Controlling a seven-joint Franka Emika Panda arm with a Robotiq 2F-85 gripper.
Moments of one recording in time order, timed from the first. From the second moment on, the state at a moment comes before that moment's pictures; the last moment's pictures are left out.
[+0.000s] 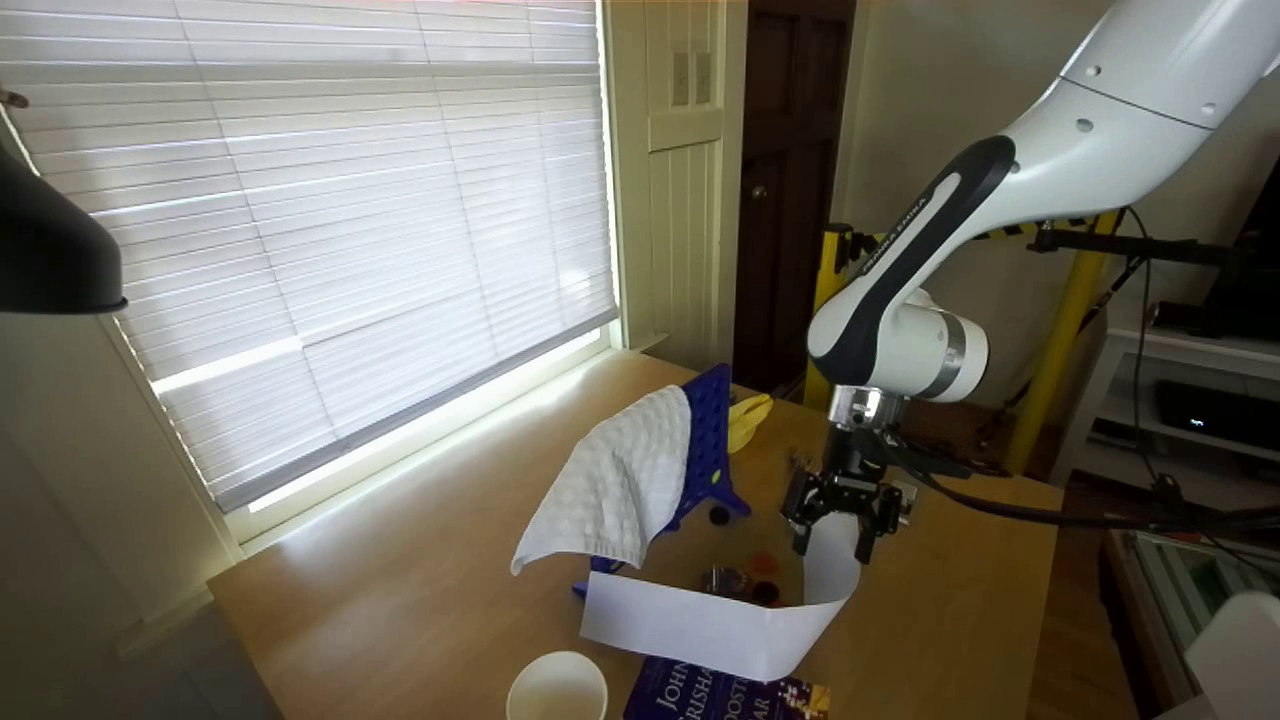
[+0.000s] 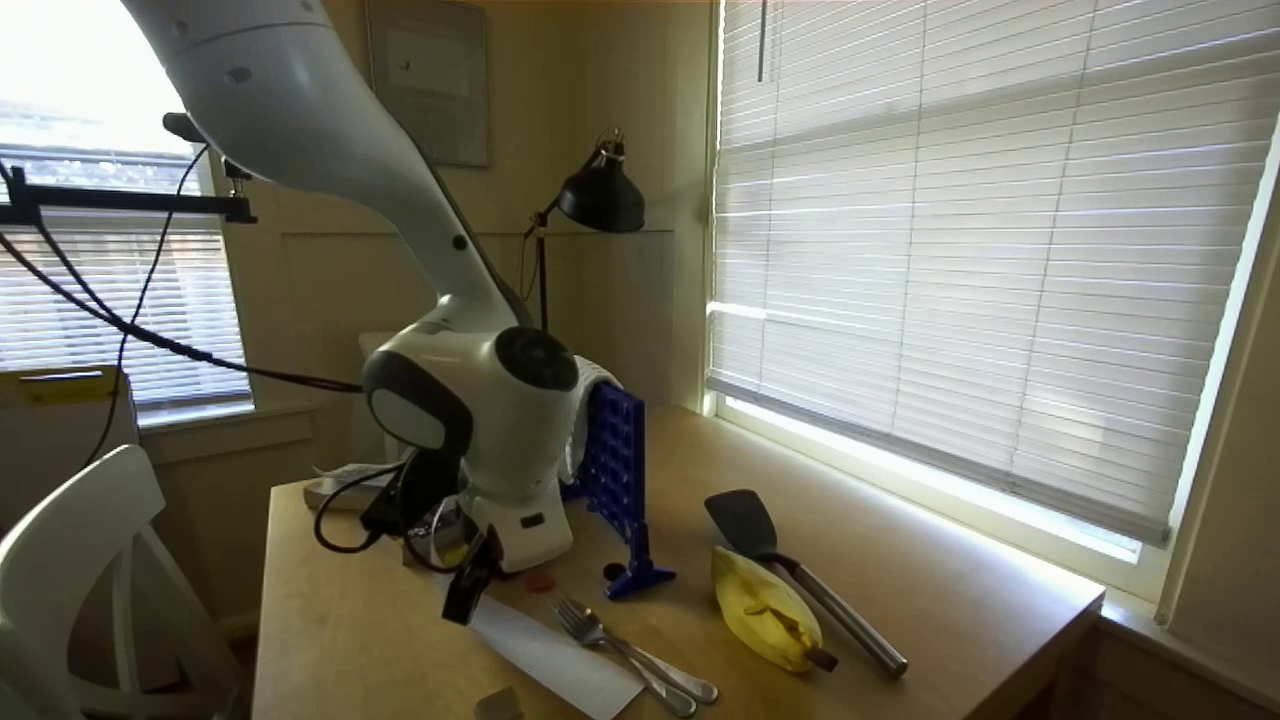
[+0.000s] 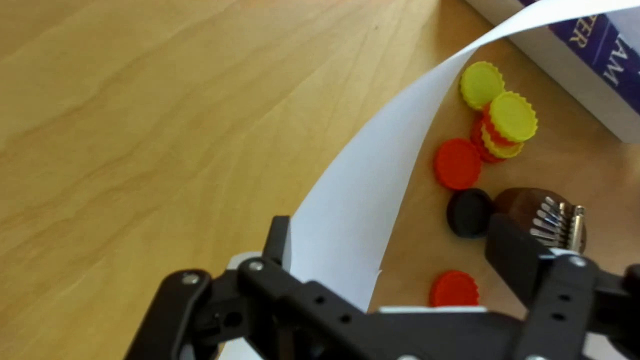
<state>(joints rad) -0.09 0.28 -0.09 -2.48 0.96 2.49 -0.10</state>
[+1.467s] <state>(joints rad) -0.09 0.18 -0.12 -2.56 0.78 2.48 0.11</state>
